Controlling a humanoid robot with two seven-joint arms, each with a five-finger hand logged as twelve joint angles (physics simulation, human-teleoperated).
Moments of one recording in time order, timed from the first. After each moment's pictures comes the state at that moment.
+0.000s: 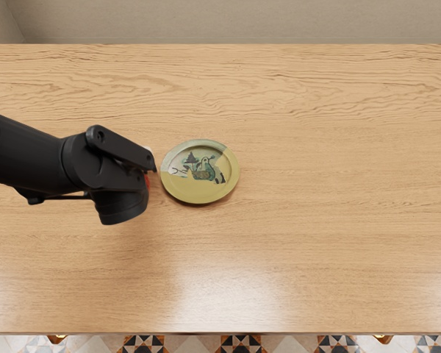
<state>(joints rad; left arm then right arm) -1.77 0.00 0.95 -1.38 -0.07 0.53 0.44 -0.03 0.00 0.06 0.08 -0.01 0.09 0.04</state>
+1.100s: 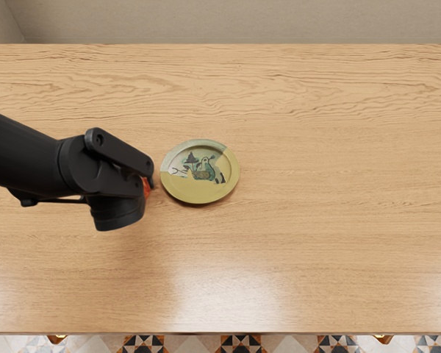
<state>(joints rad) -1.81 0.00 0.96 -1.46 -0.07 0.52 0.47 -0.03 0.00 0.06 0.08 -0.01 0.09 0.04</state>
